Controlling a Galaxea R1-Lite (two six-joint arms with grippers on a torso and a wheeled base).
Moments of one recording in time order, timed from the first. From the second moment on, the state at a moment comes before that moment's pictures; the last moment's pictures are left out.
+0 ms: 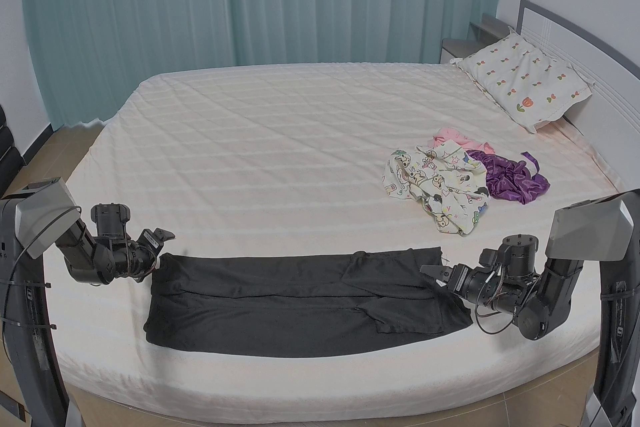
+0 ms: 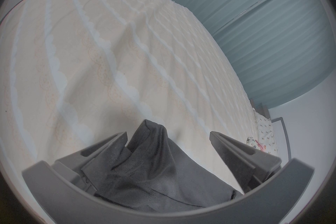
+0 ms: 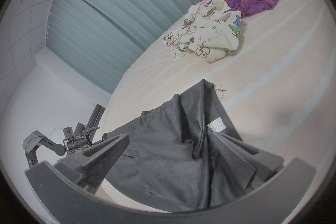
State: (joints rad) left arm 0.16 2.40 -1.02 -0.71 -0.21 -0.83; right arm 0.21 2.40 -0.57 -1.36 0.31 0.63
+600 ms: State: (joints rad) left arm 0.17 2.39 -1.01 -0.71 -0.21 -0.83; right arm 0.21 2.53 -0.77 -1.34 0.23 0.63
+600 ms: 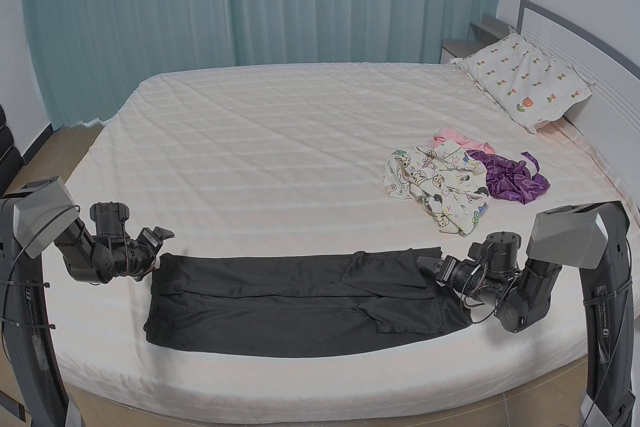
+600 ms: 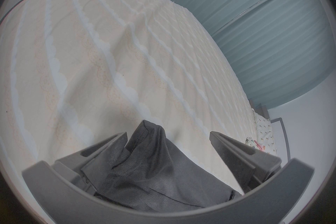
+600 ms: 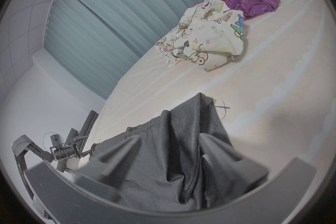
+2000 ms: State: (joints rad) left arm 0.17 2.37 -0.98 -0.72 -0.21 -0.83; right arm 0.15 2.53 -0.81 -1.33 0.23 0.74
